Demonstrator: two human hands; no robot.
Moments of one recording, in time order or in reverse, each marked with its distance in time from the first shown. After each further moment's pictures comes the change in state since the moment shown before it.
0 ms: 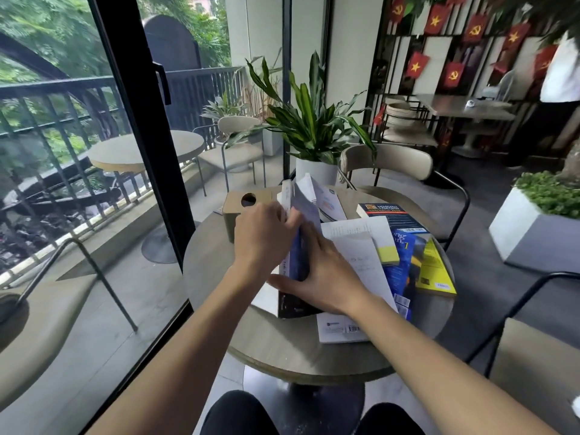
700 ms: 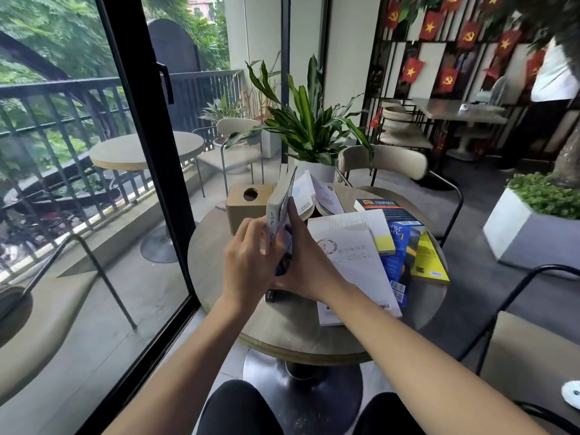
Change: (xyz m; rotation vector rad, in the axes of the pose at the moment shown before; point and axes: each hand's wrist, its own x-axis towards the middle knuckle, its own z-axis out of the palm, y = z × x) left_hand -0.060 -0.041 -0.005 -0.093 0.430 0.425; right_hand 0.008 -0.015 0.028 0.231 0.101 -0.133
